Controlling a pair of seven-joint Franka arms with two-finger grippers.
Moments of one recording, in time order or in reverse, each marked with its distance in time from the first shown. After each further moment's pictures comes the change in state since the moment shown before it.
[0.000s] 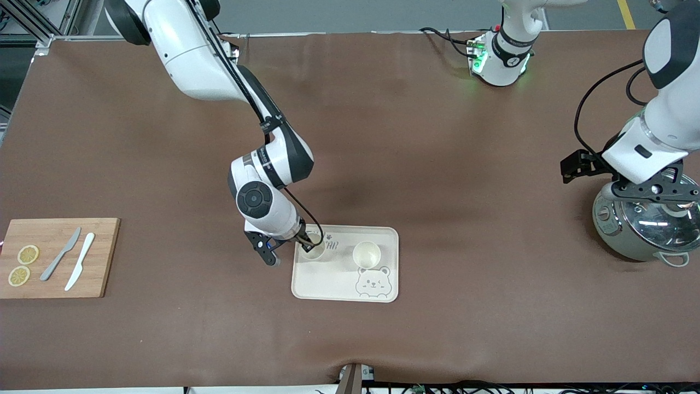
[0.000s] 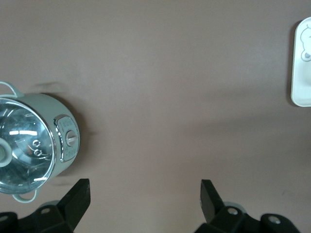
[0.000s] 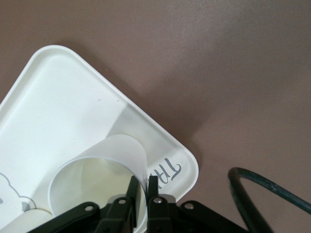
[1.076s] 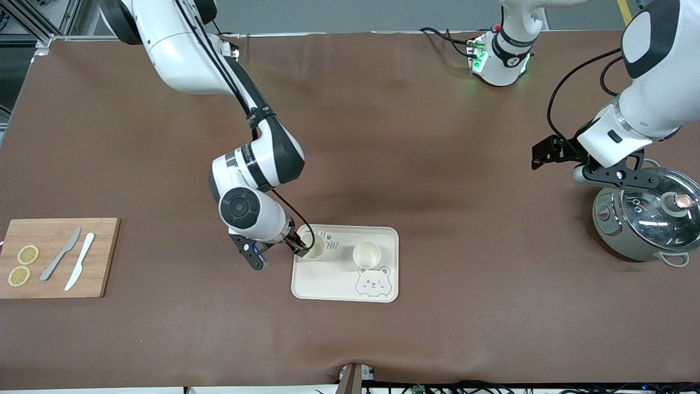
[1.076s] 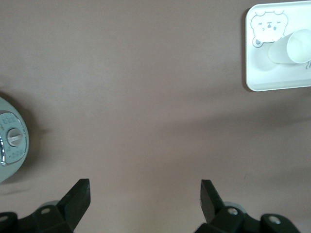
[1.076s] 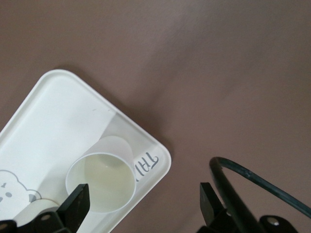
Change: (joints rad) left arm 0.008 -0.086 -0.034 -0.169 -0.147 0.090 0.028; right arm -0.037 -0.004 -0.034 0.210 -0.002 -0.347 -0.001
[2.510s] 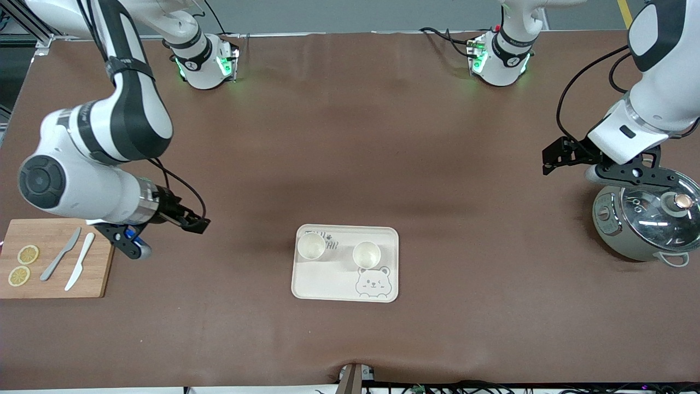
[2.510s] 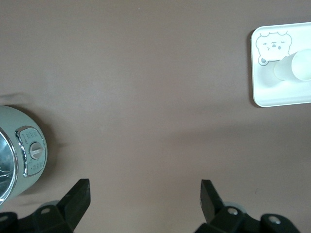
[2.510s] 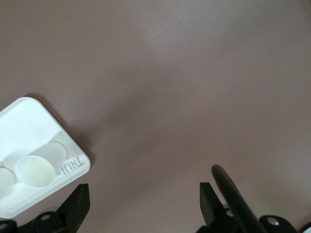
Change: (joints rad) left arm 0.007 -0.005 -0.002 0.028 0.036 0.040 0.001; right arm -0.265 -0.397 -0.002 -0.279 -0.045 -0.183 -0.579
